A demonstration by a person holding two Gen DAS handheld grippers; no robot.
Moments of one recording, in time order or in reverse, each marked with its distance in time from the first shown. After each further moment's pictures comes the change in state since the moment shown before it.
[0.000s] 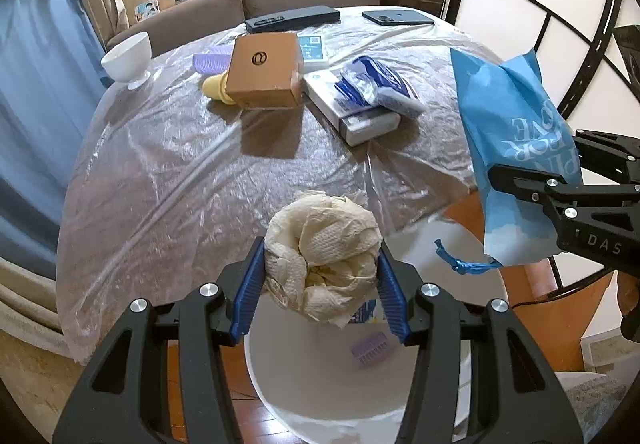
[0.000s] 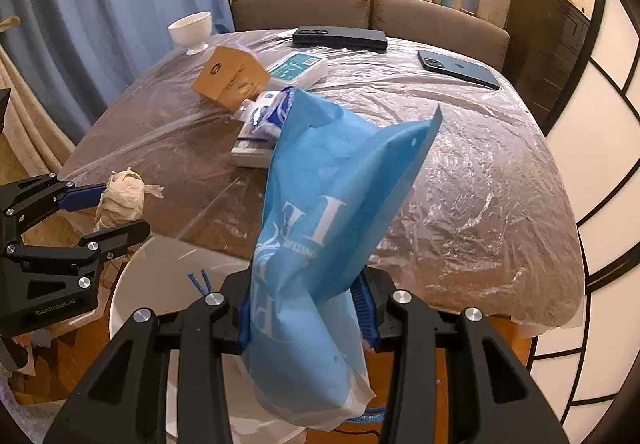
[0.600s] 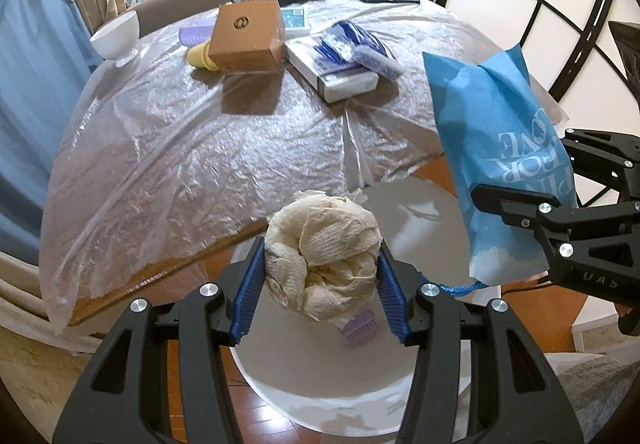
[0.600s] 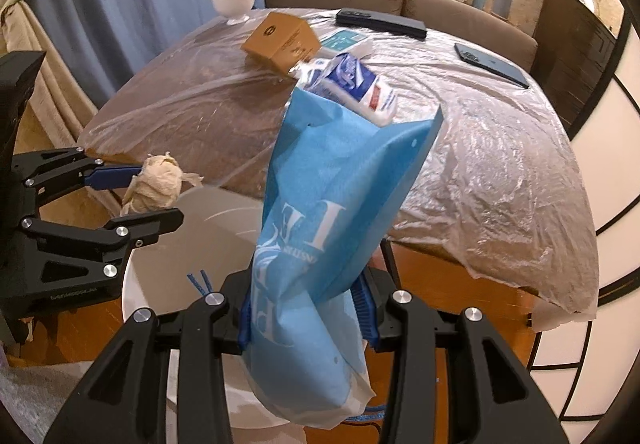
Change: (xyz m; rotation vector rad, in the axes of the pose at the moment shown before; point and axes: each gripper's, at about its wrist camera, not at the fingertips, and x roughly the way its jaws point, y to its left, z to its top) left arm 0.002 -0.010 -0.024 0.010 0.052 -0.042; right arm 0.005 0.024 -0.024 -0.090 0.057 0.062
